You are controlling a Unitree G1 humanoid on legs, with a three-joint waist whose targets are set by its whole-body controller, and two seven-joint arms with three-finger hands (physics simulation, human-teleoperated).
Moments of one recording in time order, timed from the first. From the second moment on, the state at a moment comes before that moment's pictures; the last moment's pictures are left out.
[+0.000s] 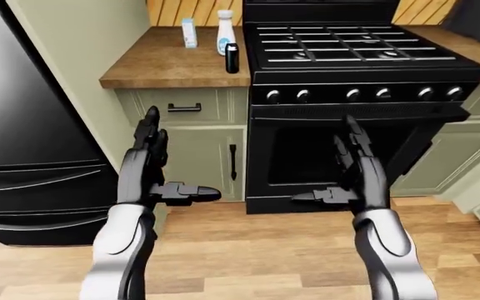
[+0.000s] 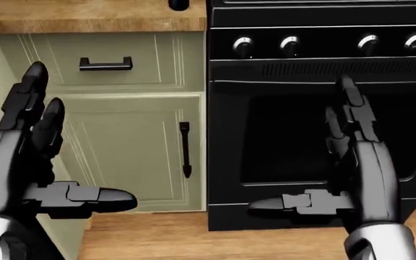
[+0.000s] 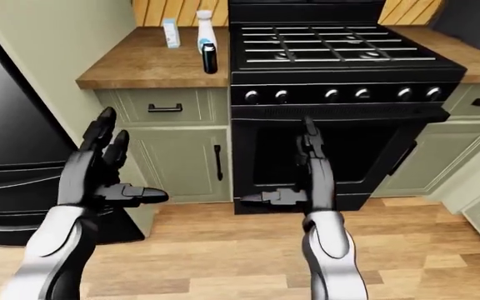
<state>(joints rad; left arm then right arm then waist) -0.18 0.08 0.11 -0.63 -0.06 0.71 -0.04 -0.08 -0.04 -0.09 -0.54 0.09 0.50 0.00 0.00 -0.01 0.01</state>
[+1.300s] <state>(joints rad) -0.35 0.16 0.18 -0.74 -0.15 0.91 0.02 -0.14 -0.07 -0.16 -0.88 0.19 0.74 -0.05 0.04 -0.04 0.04</state>
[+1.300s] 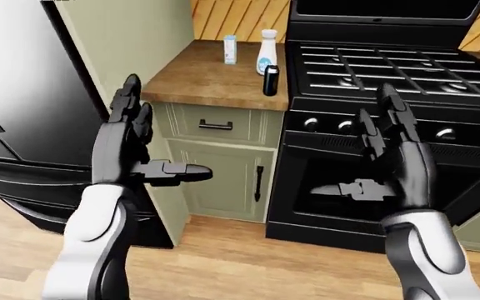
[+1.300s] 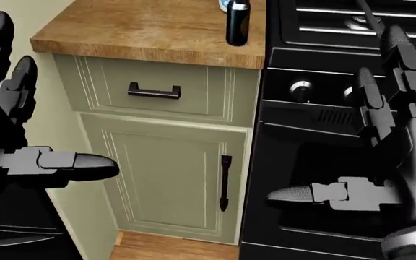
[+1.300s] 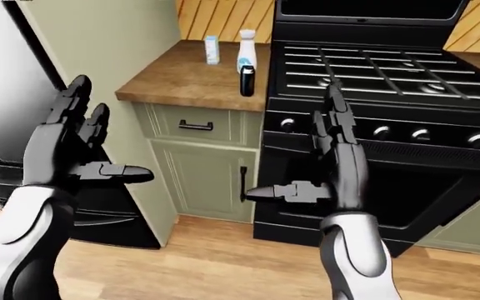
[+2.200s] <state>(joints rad) -0.37 0.15 0.16 -0.76 -0.16 0.94 0.04 -0.10 -0.07 -0.18 -0.88 0.23 0.72 -0.06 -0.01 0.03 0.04</state>
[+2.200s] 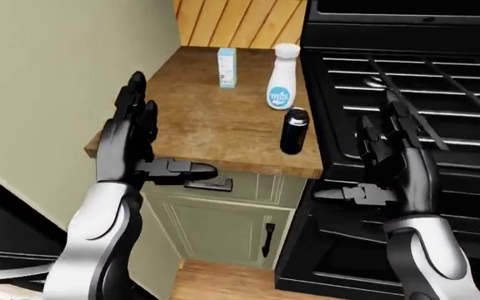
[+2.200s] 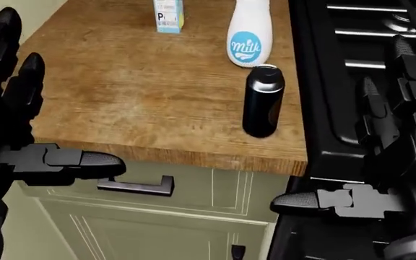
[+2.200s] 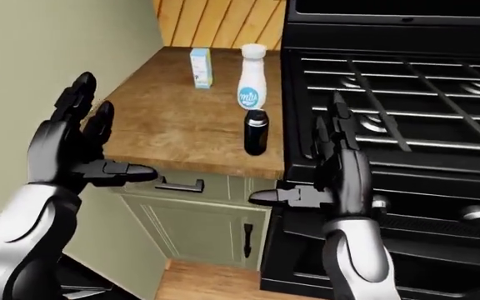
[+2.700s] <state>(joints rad) -0.37 0.15 0.15 -0.74 -0.16 0.95 0.04 -0.11 -0.08 -0.21 -0.88 0.24 0.74 -0.08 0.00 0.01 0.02</state>
